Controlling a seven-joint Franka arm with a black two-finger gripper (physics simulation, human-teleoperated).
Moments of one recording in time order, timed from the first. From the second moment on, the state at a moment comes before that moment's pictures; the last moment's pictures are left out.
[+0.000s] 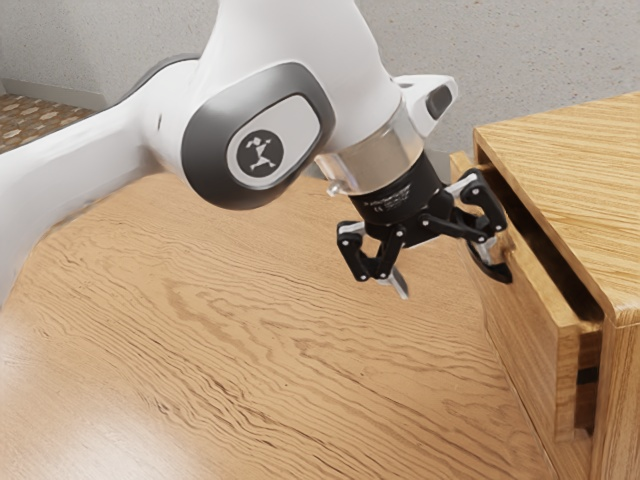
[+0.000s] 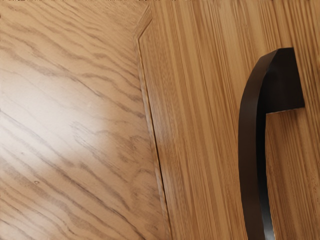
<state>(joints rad) -0.32 0.03 -0.03 -1.53 -0.09 1.88 -0.97</state>
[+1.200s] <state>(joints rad) -0.32 -0.14 0.03 -1.74 -0.05 1.91 -0.97</state>
